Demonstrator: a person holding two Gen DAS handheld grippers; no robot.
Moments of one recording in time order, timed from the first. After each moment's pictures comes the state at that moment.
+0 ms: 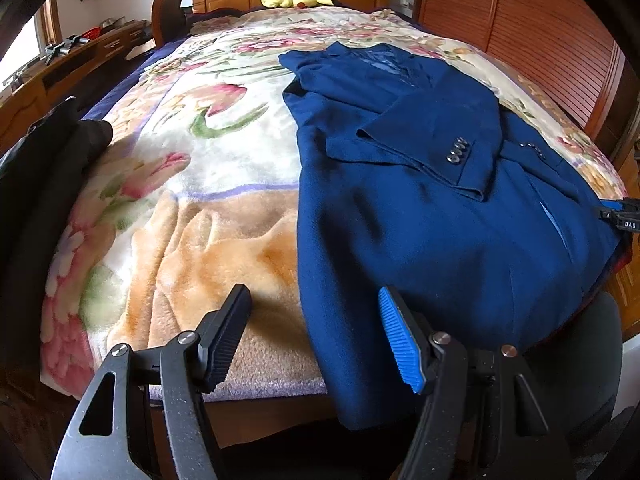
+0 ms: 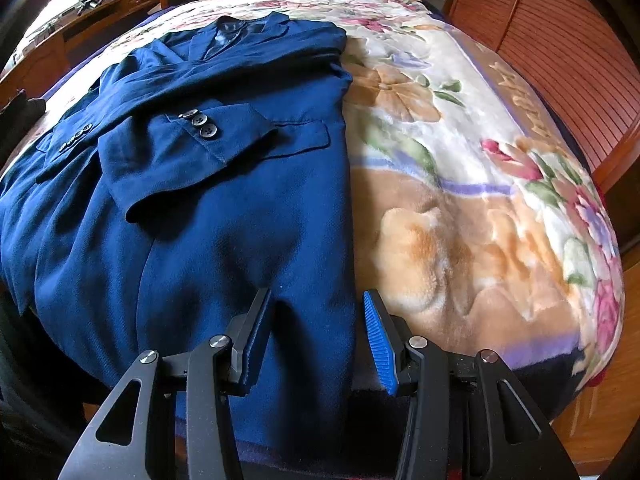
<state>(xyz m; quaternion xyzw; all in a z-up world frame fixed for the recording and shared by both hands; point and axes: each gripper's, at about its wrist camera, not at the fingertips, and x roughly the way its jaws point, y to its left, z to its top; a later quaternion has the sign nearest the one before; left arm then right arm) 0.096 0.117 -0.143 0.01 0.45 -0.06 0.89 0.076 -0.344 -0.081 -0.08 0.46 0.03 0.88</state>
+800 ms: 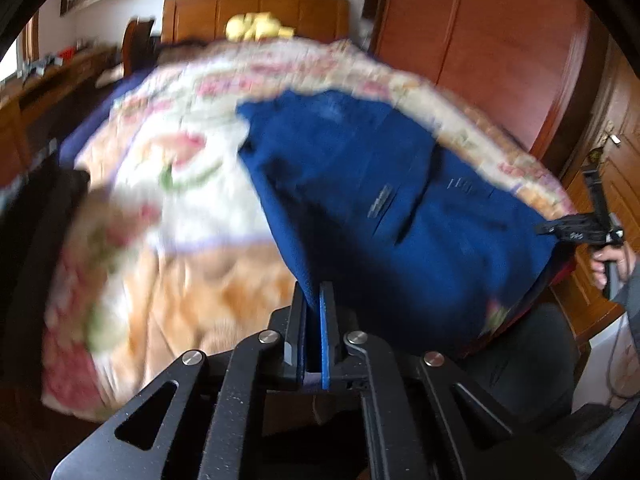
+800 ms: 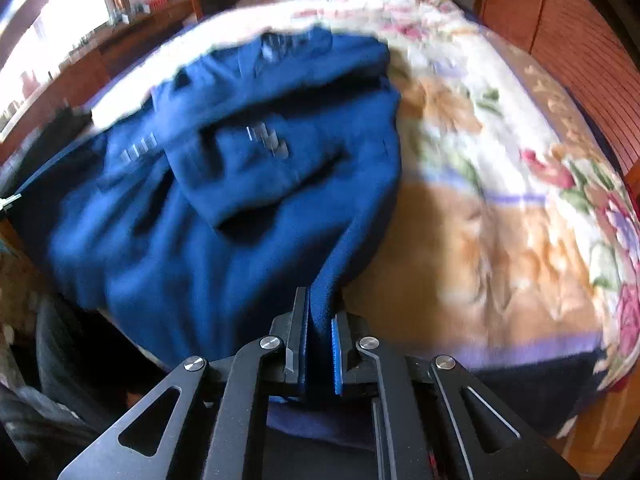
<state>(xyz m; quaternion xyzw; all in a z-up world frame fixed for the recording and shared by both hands) 0.070 0.102 -0.060 -0.02 0.39 -0.15 0.91 0.059 -0.346 -0.046 -0.03 0.44 0.12 0.89</state>
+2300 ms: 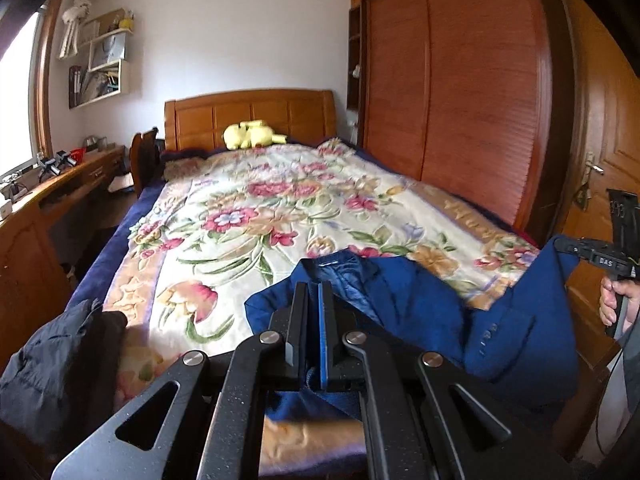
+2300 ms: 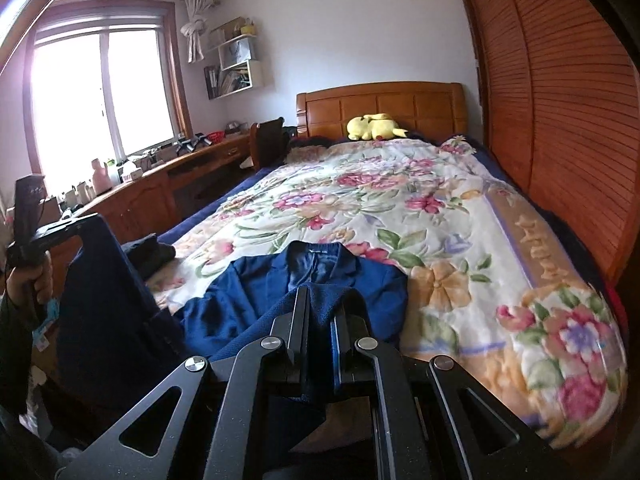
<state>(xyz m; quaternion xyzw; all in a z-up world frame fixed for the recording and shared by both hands) 0.080 0.083 0.081 0.02 0.25 -0.13 0.96 -0.046 -0.390 0.075 0.01 0.20 0.19 0.96</state>
